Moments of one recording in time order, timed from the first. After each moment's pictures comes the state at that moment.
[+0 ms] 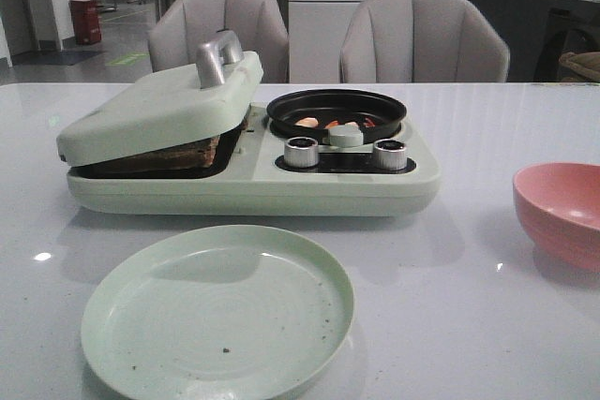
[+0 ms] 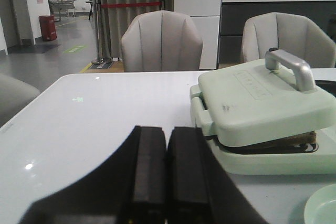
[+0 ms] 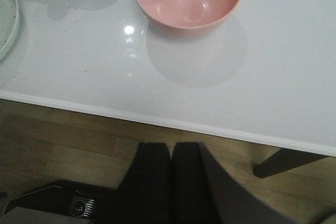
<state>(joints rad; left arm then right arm) -0.08 0.00 0.00 0.10 0.05 -0.12 0.31 0.34 -0.58 -0.13 1.11 0.24</state>
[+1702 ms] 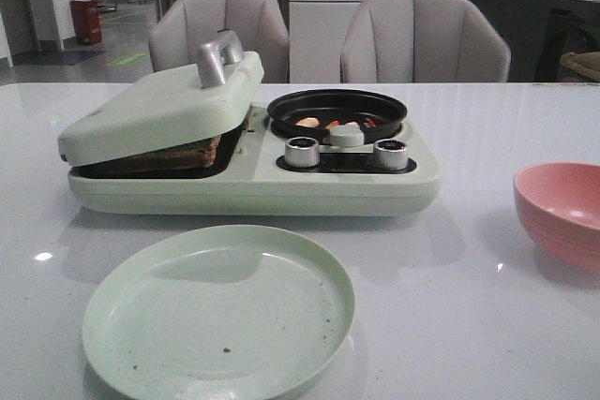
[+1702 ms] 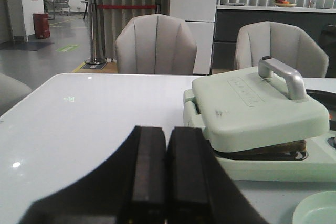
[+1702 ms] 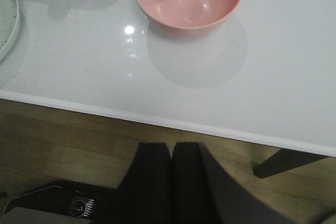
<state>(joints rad) -0.10 0.00 0.00 0.06 0.04 -0.12 0.31 0.34 -0.58 -0.13 1.11 0.24</state>
